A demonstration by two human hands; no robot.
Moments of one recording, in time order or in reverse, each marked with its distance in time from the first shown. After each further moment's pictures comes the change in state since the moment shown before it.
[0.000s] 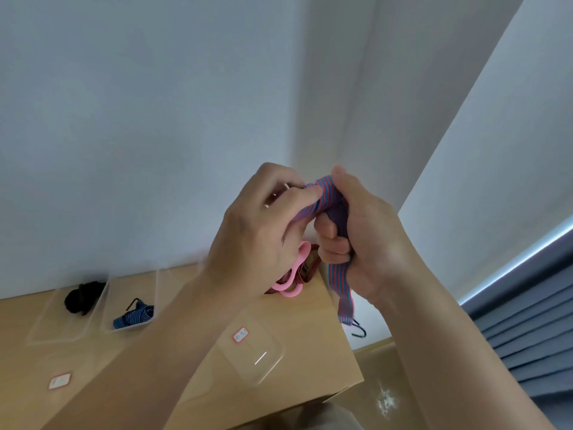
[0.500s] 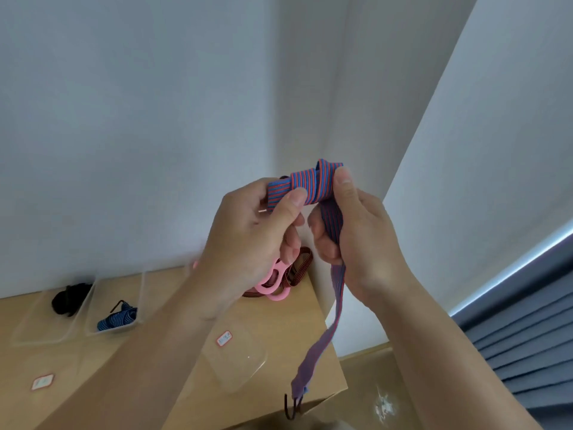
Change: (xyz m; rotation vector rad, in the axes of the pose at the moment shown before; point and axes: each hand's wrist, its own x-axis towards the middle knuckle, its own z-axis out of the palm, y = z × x) left_hand 0.024 0.036 0.033 -0.755 -0.132 -0.898; right_hand 0.005 -0.008 -0.053 -0.234 0.002 -0.271
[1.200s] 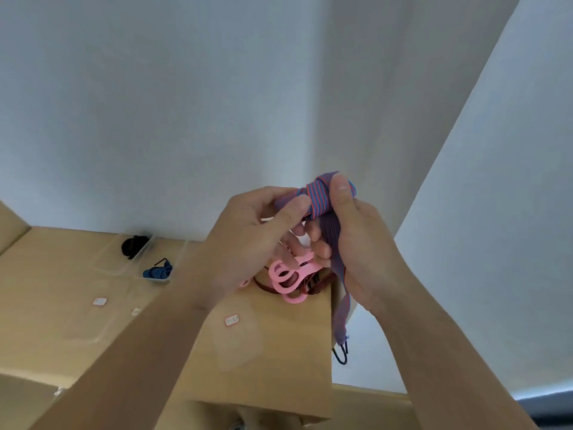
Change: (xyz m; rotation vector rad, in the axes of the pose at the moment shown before) left_hand 0.001 0.004 0.041 0.078 0.215 -0.183; right_hand 0.047 0.009 -0.045 0.132 -0.373 0.221
